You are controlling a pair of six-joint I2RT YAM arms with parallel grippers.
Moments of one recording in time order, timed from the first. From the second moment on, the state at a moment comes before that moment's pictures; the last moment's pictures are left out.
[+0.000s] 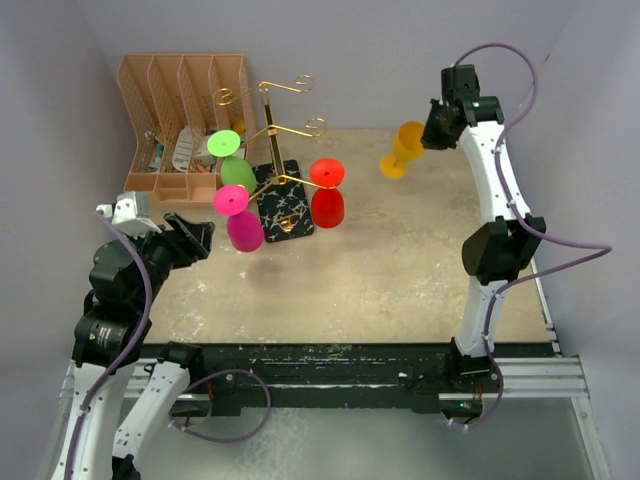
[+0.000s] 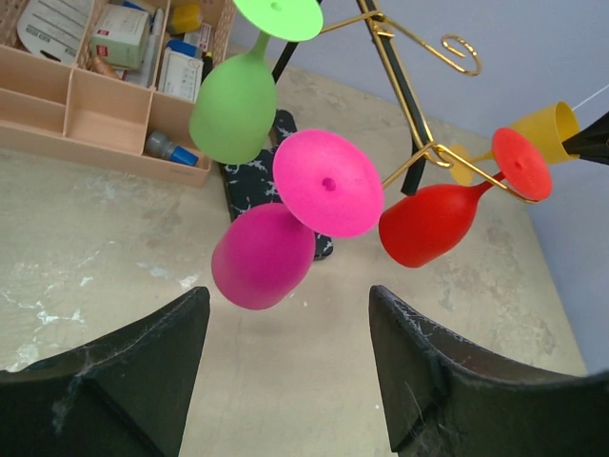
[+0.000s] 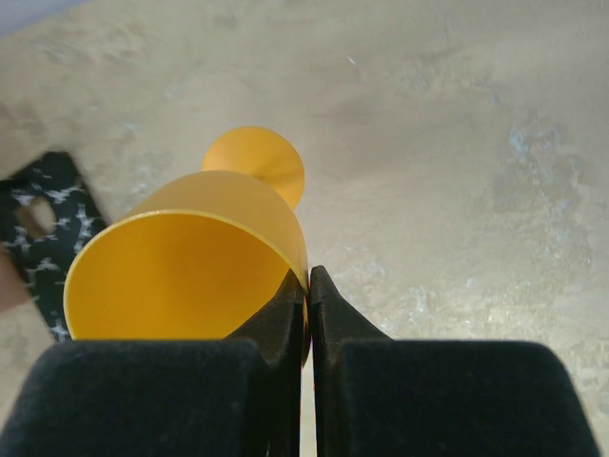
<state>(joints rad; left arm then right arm) -0.19 0.52 0.96 -0.63 -0.02 -0.49 0.11 2.03 2.26 -1.08 0.11 0.38</state>
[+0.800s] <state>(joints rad) -0.19 0.46 0.82 -0.68 -0.08 -0.48 0.11 2.10 2.10 -1.05 0.22 0.33</state>
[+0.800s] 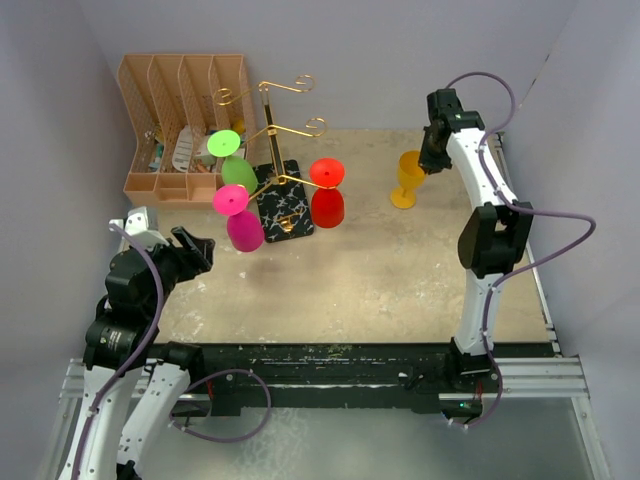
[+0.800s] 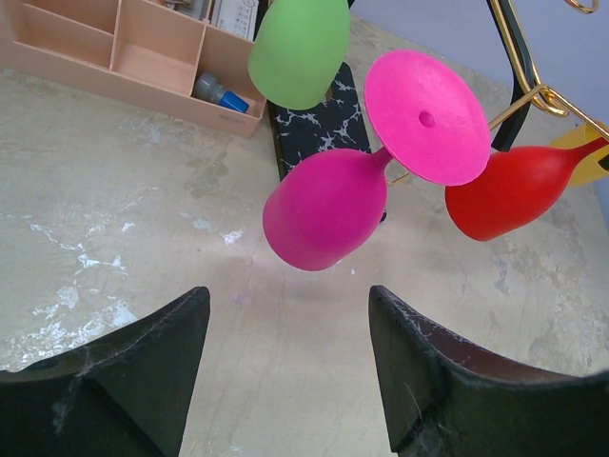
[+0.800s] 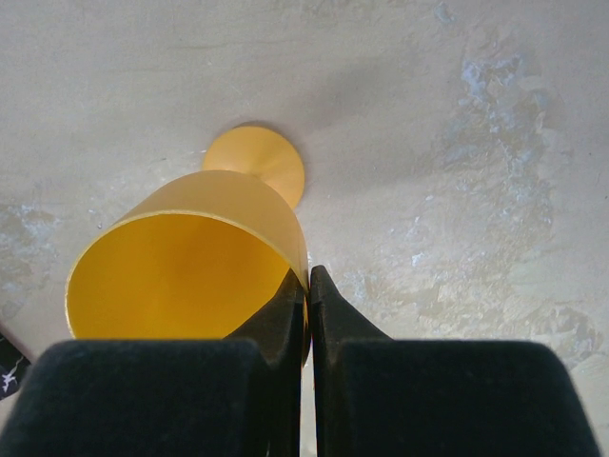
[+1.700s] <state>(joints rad) -0.19 0.45 0.82 -0.68 -0.09 -0.49 0.17 1.60 1.89 -0.75 -0.27 0.38</state>
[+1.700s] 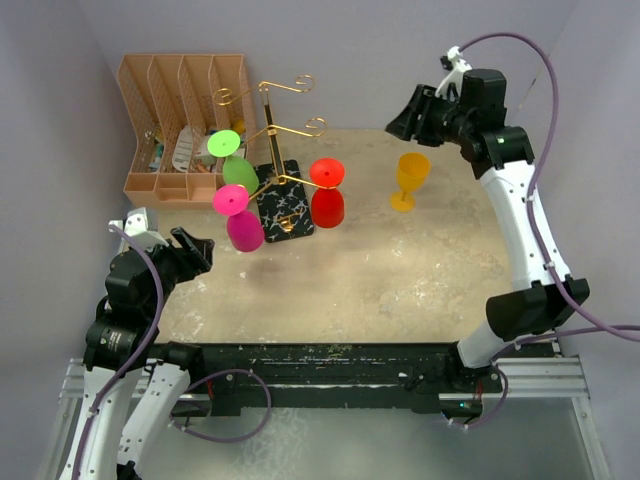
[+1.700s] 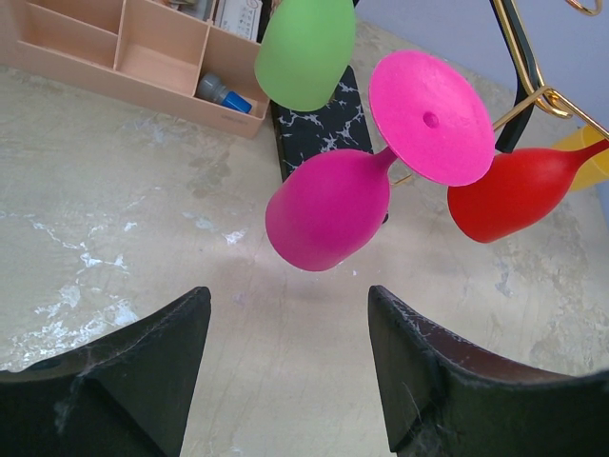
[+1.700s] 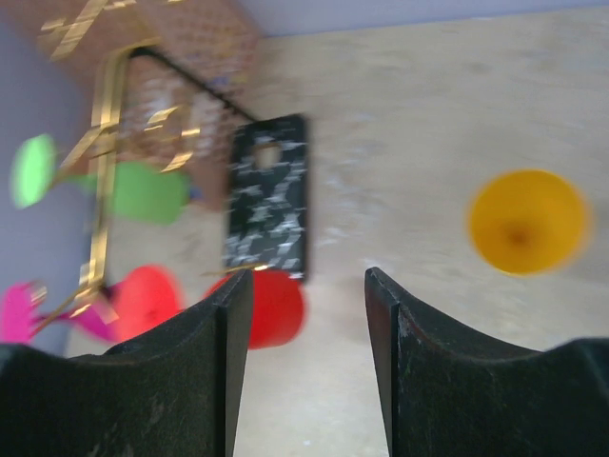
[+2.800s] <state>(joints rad) -0.19 0.43 0.81 -0.68 -0.10 -0.49 0.37 1.73 1.81 -0.65 -0.62 0.41</state>
